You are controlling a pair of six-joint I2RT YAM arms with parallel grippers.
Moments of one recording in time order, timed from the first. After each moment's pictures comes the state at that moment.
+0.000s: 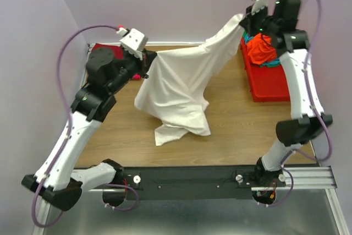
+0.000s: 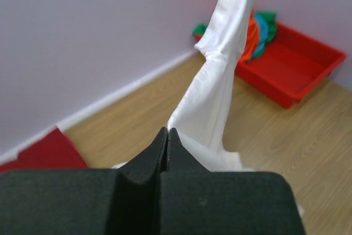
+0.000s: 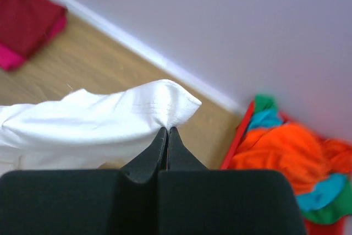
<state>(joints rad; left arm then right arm) -0.50 1.09 1.41 -0.35 0.16 0.04 0.12 1.76 2.08 -0.66 -0.37 -0.32</state>
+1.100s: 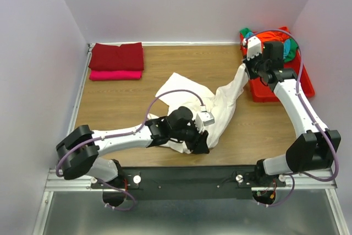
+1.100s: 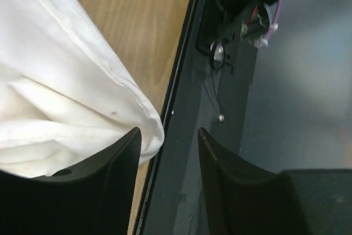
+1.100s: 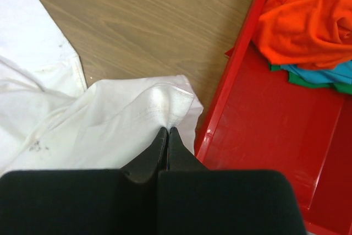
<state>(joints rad) -1.09 1.39 0.78 0.05 0.48 -0.30 0.10 1.42 1.31 -0.50 -0.14 -0.39</state>
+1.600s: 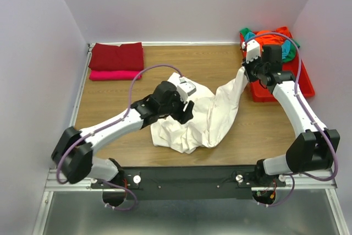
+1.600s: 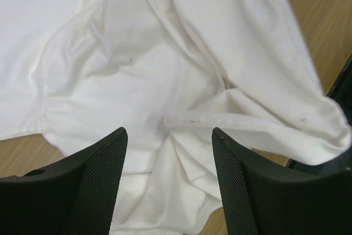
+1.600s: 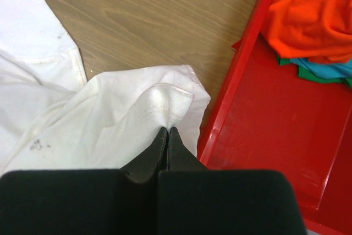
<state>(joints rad) -0.80 1.33 0.92 -0.16 0.23 -0.09 0.10 1.41 1.25 -0.47 -0.15 -0.39</state>
